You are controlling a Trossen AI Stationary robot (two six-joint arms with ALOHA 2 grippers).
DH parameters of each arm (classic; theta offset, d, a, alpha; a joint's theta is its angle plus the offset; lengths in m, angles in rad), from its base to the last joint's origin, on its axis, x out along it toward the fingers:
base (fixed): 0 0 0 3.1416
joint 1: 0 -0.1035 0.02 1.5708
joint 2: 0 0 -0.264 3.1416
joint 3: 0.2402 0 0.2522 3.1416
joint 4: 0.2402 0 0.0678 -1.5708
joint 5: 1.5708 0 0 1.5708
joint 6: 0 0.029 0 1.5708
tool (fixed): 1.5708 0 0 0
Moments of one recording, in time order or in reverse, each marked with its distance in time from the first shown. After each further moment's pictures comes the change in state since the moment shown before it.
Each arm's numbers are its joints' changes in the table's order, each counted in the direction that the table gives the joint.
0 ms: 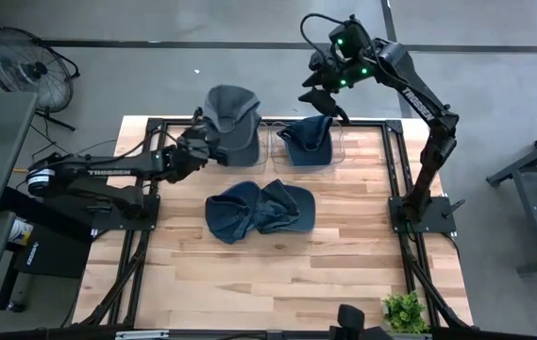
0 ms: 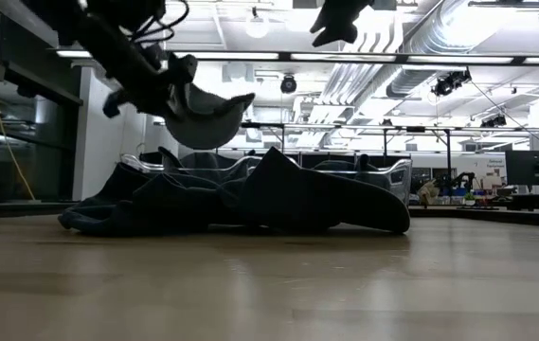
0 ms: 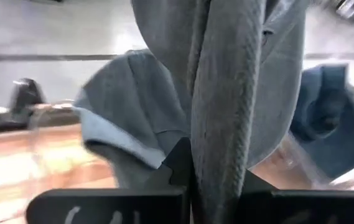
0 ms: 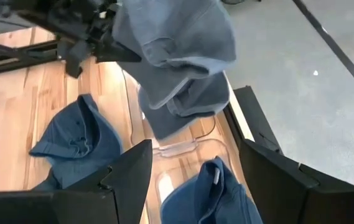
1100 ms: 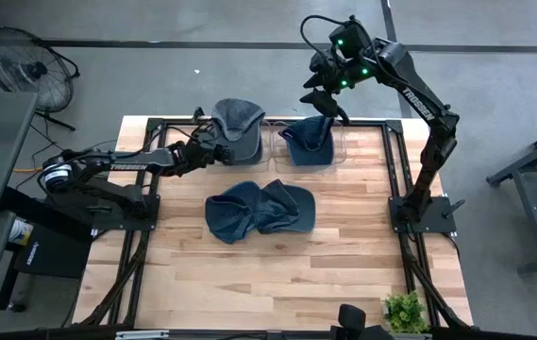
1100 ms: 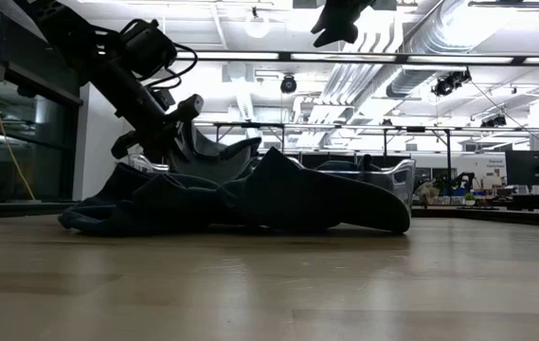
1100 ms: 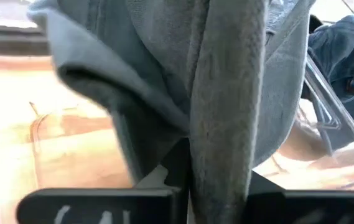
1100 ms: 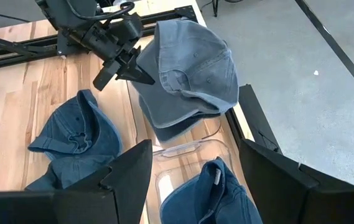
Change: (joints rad) left arm -0.159 0.173 -0.074 -0.157 0.330 -0.067; right arm 0.000 0.000 0.000 0.014 0.000 -0.022
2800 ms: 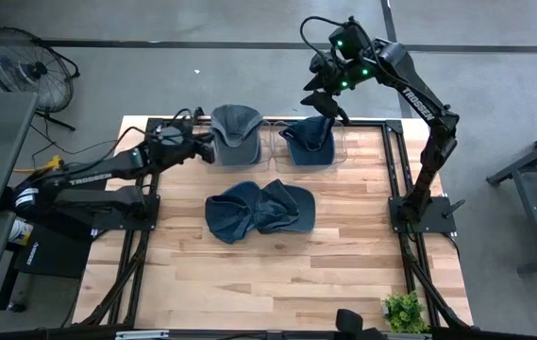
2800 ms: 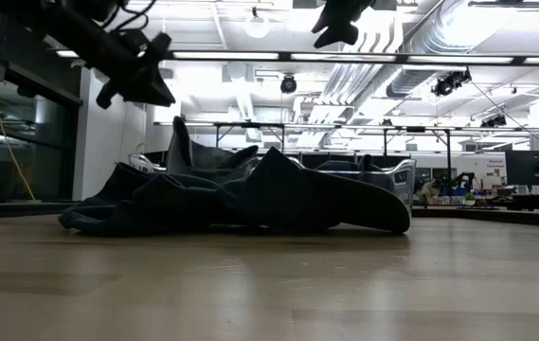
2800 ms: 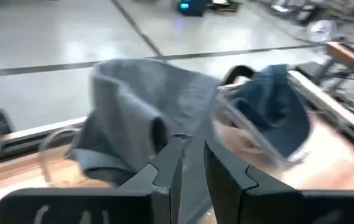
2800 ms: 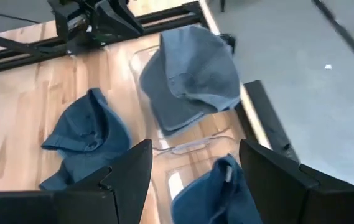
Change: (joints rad) left arm 0.002 -0.421 0.001 0.154 -0.008 0.290; right arm -0.010 0.001 -0.012 0.012 -0.022 0.024
